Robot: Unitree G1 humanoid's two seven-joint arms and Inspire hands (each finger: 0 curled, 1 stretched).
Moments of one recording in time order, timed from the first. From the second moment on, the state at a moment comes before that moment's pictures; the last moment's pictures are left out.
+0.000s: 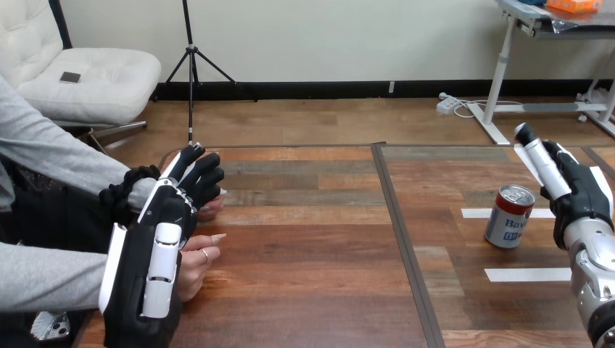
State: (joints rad) left arm 0.22 0.08 0.03 0.16 -0.20 -0.77 -0.26; right arm -0.71 -0.44 -0.25 1.29 0.03 -0.22 0.02
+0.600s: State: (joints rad) left arm 0.22 0.08 0.04 0.16 -0.20 -0.76 -0.27; right arm -0.71 -0.44 -0.24 1.30 0.02 -0.21 0.01
